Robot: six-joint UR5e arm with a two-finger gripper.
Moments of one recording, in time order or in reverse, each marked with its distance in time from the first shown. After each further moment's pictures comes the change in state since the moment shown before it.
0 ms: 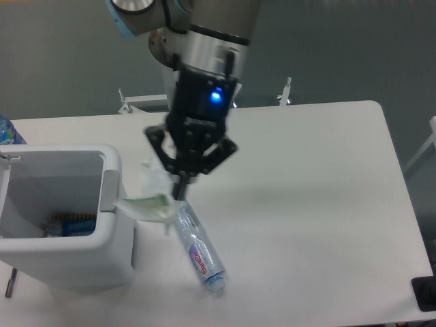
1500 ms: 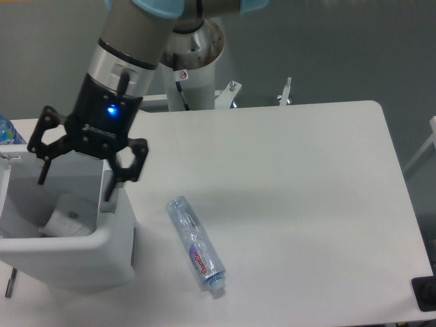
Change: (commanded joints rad) arm -0.052 -0.025 -0.040 0.015 0.122 0.020
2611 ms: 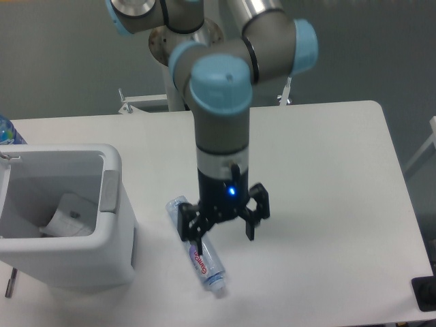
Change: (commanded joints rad) arm 0.069 -0.299 0.074 0.035 0.340 0.032
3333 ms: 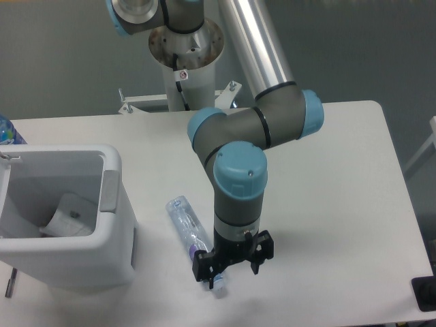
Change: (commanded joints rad) arm -0.009 -0.164 0.005 0.043 0.052 -0.008
